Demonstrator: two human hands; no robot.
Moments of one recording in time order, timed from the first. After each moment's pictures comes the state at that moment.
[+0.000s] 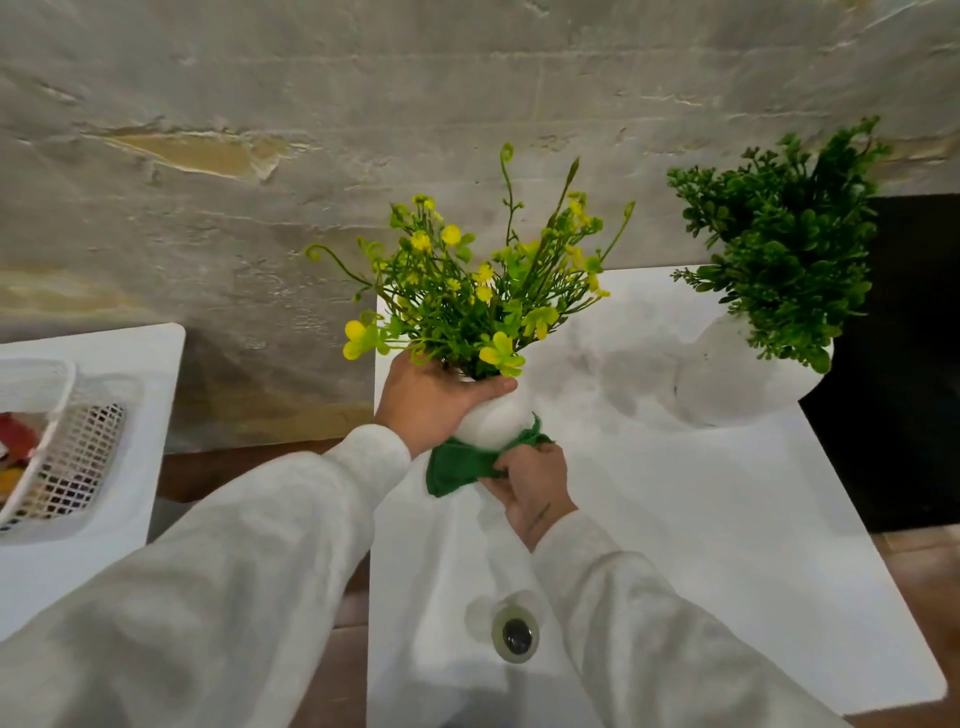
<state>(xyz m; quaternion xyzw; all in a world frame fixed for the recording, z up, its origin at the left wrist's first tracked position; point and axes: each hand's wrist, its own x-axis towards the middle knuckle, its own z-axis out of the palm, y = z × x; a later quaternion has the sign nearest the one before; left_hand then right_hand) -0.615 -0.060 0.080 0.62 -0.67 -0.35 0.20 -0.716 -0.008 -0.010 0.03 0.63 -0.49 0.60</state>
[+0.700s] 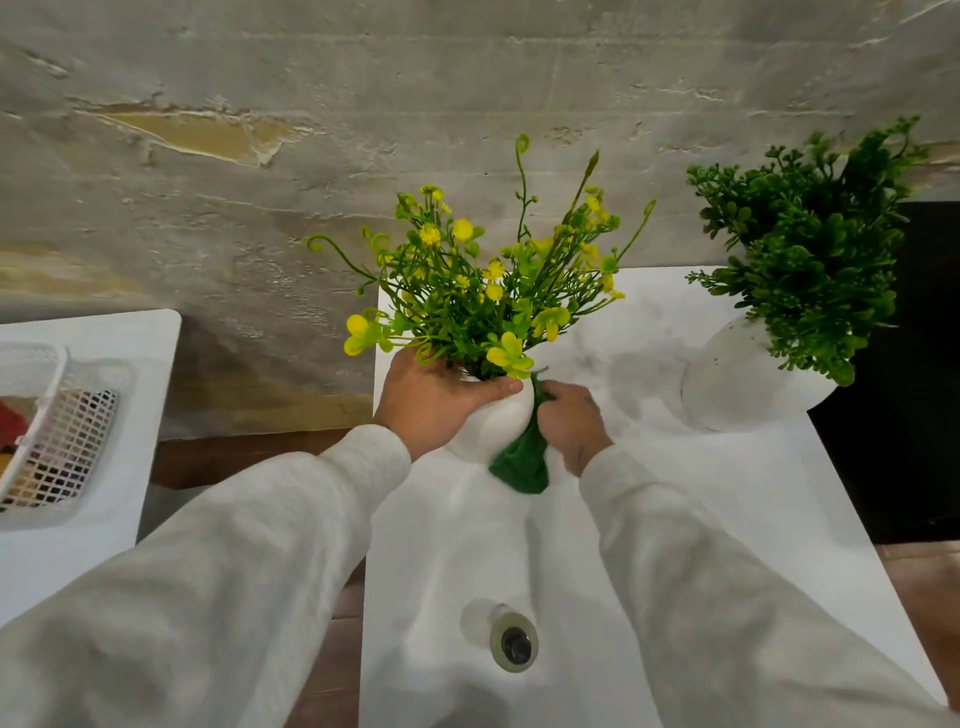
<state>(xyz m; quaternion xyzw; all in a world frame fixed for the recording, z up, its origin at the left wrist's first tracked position) -0.615 -0.062 0.076 0.61 -0.70 -0.33 0.17 -0.776 -0.062 -0.010 -0.36 0.77 -0.26 0.46</state>
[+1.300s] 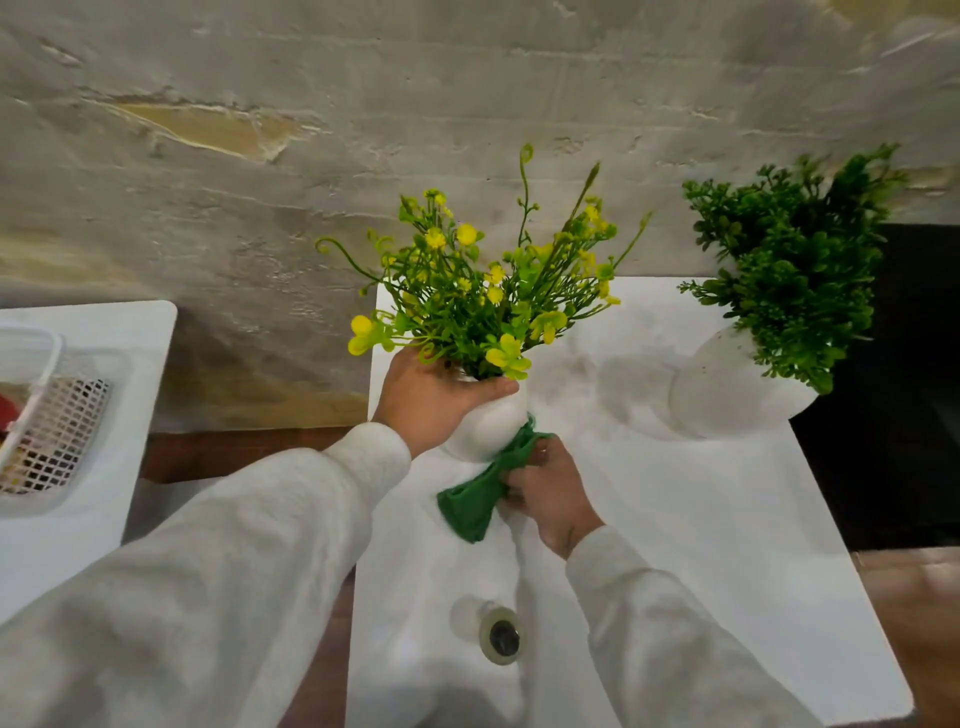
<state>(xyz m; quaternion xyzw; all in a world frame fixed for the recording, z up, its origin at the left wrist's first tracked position) -0.614 -0.061 0.071 0.62 -0.65 -0.34 0.26 -0.757 0.004 -0.029 -0.21 0.68 -0.37 0.60</state>
